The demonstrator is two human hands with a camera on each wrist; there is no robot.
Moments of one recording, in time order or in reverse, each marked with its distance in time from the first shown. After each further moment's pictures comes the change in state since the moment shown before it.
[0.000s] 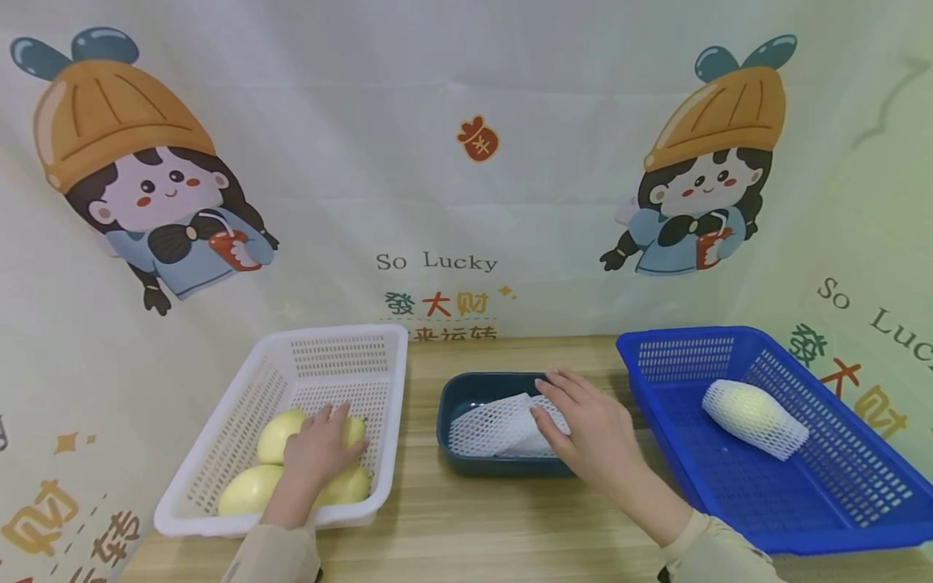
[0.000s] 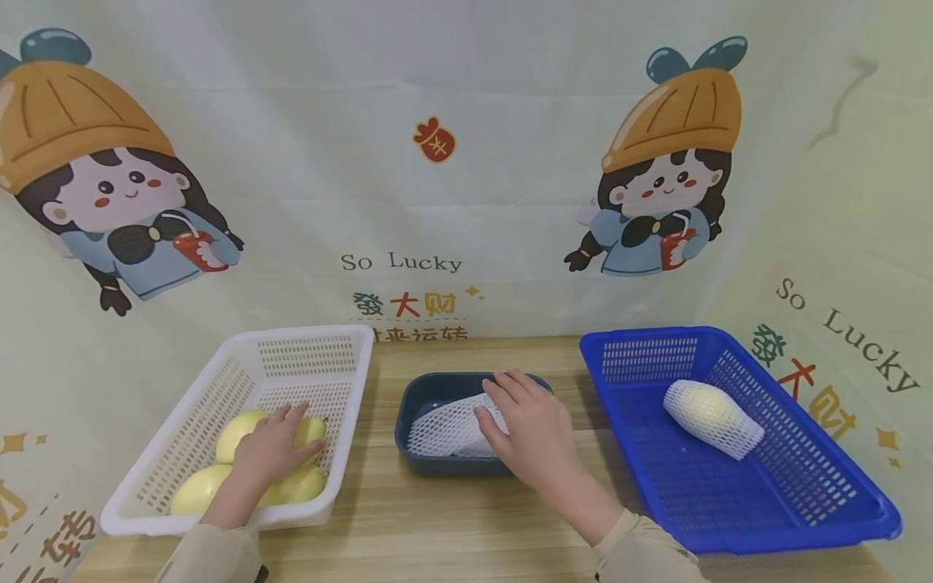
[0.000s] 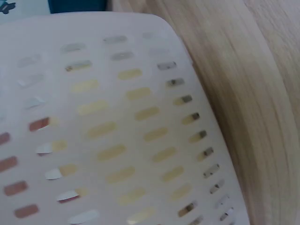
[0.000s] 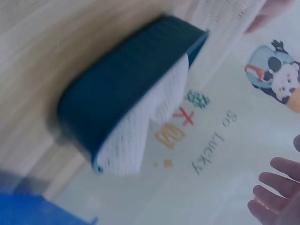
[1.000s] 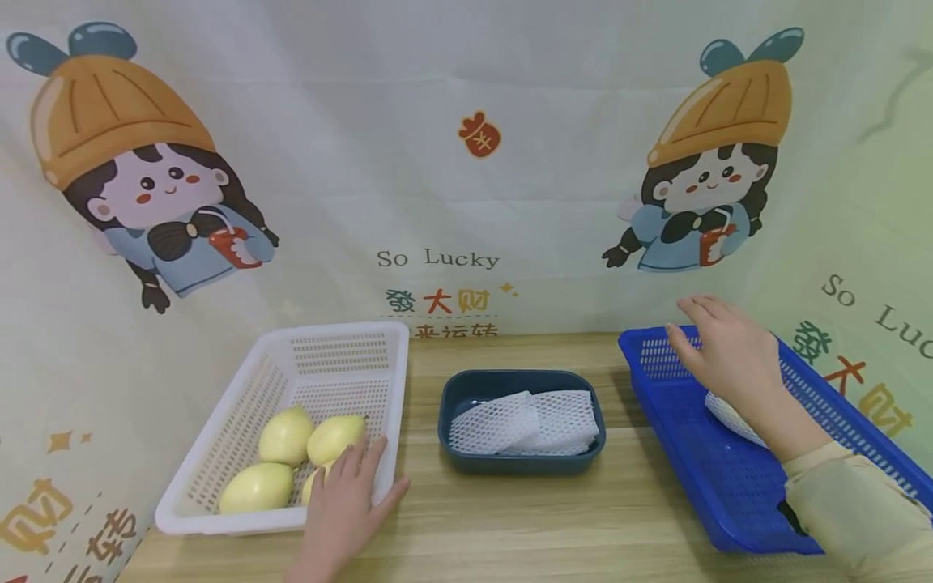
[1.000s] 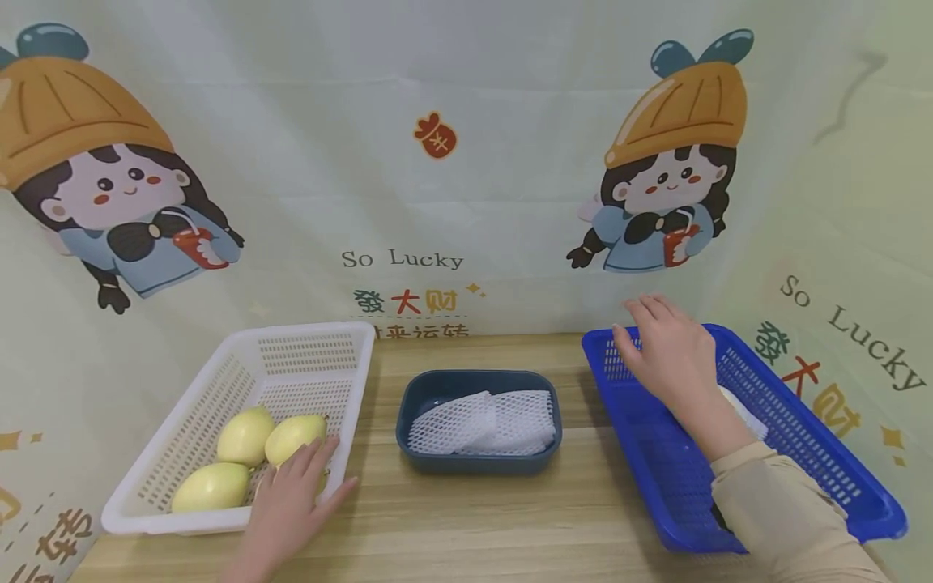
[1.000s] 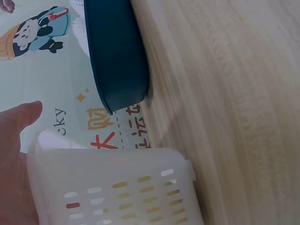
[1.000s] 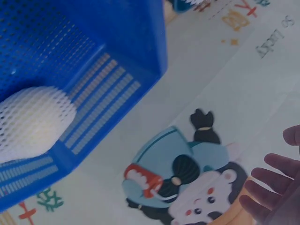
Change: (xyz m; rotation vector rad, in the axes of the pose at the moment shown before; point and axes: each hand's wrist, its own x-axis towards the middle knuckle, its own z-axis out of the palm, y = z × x) left_hand -0.070 0.054 0.013 -0.052 0.246 0.125; right_hand 0.020 0.114 -0.087 -0.301 -0.240 0.286
